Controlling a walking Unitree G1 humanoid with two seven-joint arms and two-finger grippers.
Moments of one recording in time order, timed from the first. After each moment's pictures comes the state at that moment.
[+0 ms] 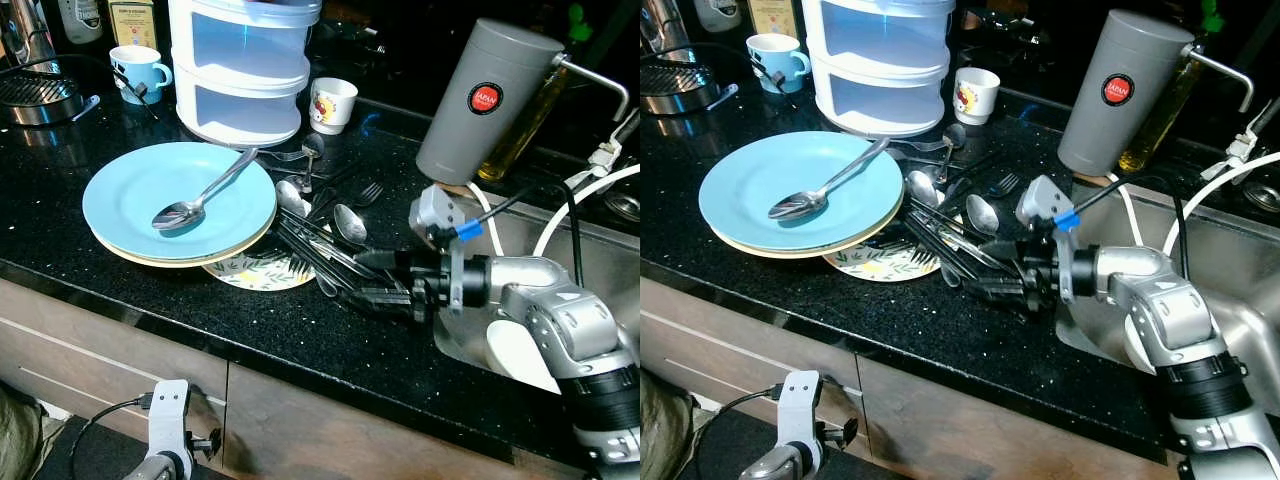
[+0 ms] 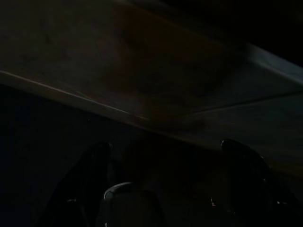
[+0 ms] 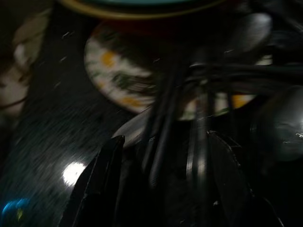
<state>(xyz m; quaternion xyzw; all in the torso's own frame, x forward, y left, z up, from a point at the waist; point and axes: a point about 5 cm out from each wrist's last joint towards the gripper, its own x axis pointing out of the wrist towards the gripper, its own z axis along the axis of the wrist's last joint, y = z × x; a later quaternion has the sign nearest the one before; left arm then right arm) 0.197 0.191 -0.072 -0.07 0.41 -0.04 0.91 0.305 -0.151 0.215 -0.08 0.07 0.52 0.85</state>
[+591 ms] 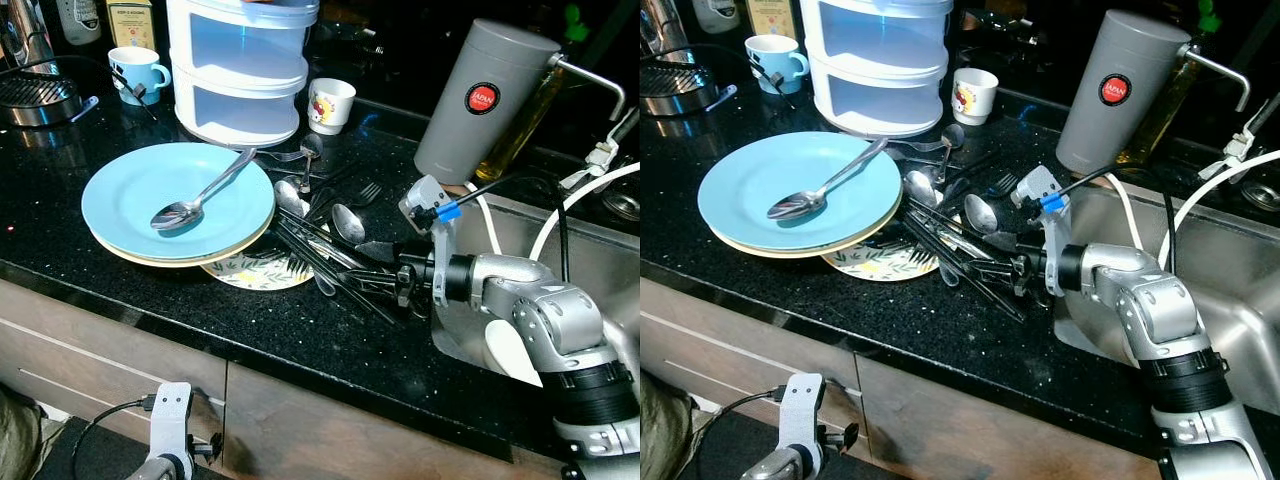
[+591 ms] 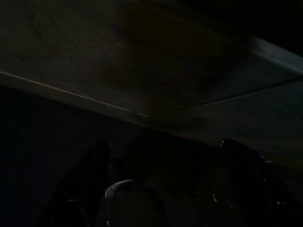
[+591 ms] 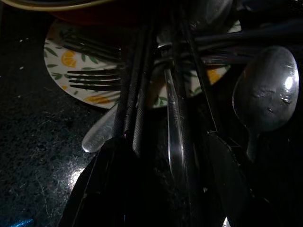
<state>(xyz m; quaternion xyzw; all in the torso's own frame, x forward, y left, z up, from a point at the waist) 0.196 0.190 -0.074 -0.06 0.41 -0.05 0.91 0.308 -0.148 0.205 -0.04 0.13 0.47 0.87</state>
